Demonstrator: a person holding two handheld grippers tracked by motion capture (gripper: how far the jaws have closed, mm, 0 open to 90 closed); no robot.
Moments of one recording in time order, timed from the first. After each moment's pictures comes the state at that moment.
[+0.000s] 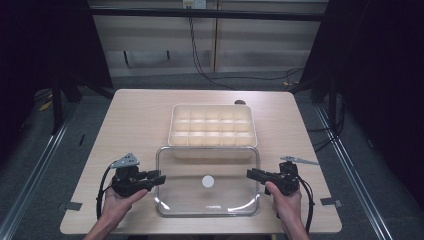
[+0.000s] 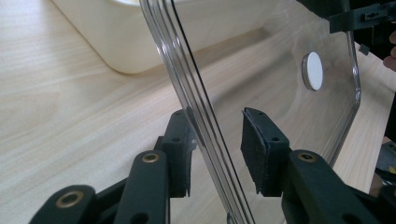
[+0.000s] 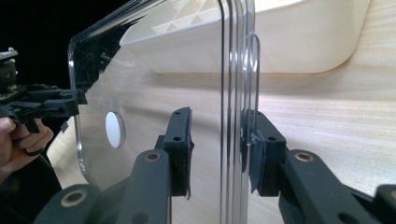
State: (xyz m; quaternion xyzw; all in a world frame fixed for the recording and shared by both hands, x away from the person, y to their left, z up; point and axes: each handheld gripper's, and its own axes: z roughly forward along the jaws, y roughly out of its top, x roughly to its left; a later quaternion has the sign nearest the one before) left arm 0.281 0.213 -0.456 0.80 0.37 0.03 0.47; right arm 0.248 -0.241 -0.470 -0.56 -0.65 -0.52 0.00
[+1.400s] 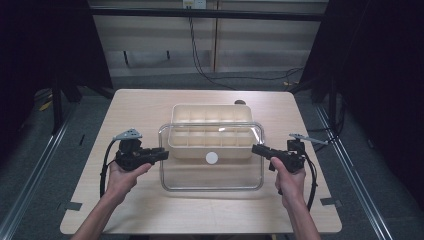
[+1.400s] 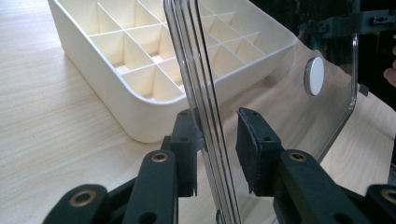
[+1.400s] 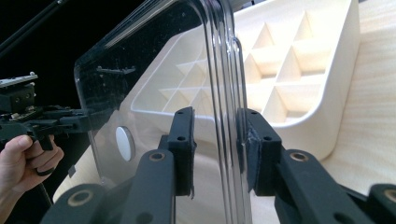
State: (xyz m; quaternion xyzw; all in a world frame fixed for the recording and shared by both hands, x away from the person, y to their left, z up) left arm 0.332 0.201 -0.420 0.79 0.38 0.03 0.49; right arm 0.288 -0.254 -0.428 -0.55 -0.62 -0.56 -0.03
